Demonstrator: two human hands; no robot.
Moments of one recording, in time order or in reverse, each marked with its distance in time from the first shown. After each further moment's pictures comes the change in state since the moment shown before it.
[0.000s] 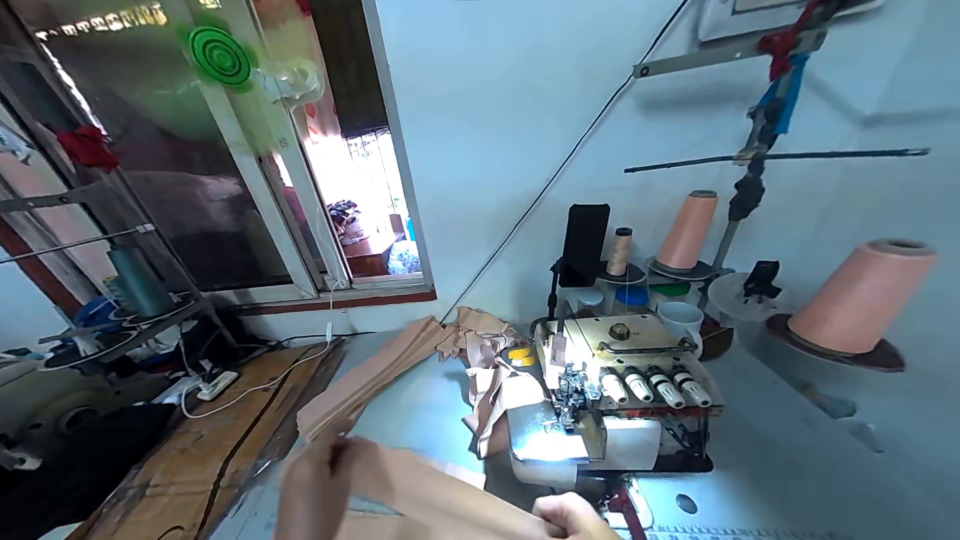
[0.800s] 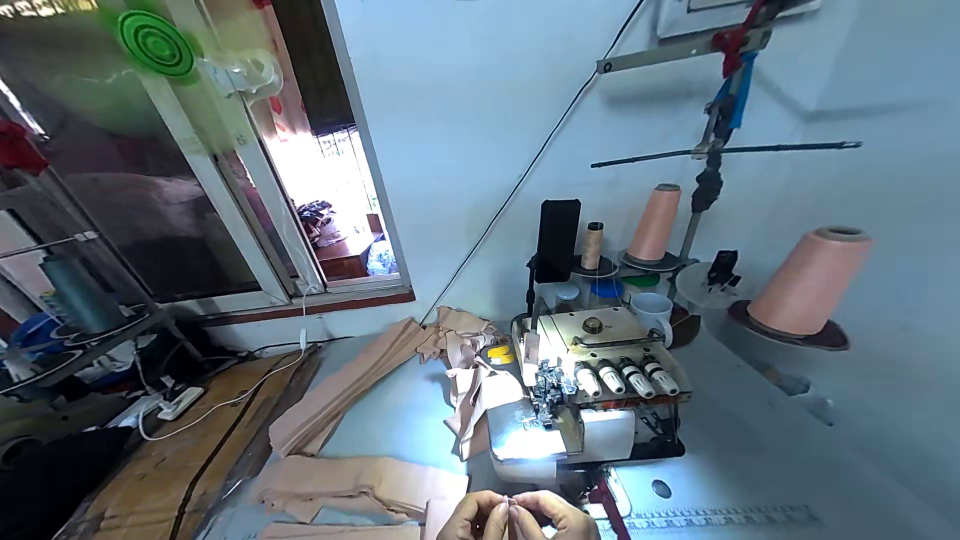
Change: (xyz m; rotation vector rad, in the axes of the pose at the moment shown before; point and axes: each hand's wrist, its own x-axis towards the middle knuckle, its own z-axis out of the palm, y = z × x) left_hand -0.100 0.086 0.133 -0.760 -0.200 -0.076; right_hand -0.013 -0.038 0.052 -0.161 0.795 0.047
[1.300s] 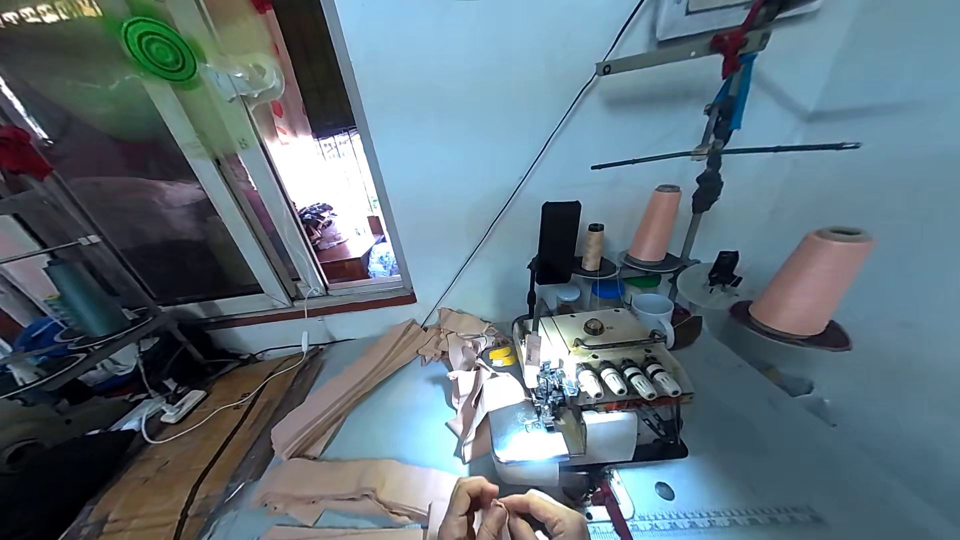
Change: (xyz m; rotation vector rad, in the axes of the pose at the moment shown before) left_hand 0.012 -0.025 -0.011 -0.226 -0.135 0.191; right_hand 0.005 0.003 0.004 0.241 -0.113 -0.130
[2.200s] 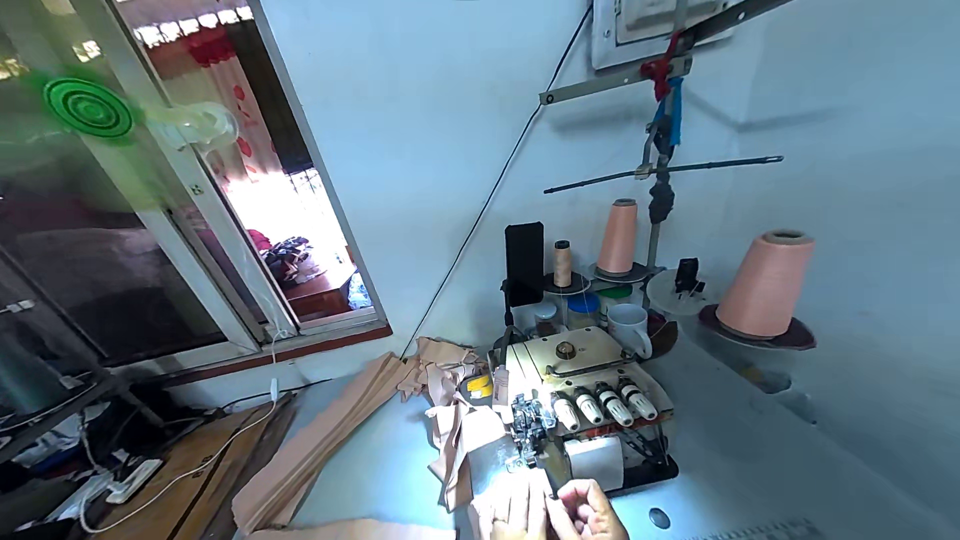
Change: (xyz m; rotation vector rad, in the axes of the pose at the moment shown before) left_hand 0.039 0.018 0.082 1.158 -0.092 0.320; right_hand 0.030 0.018 -0.028 0.084 0.494 0.107
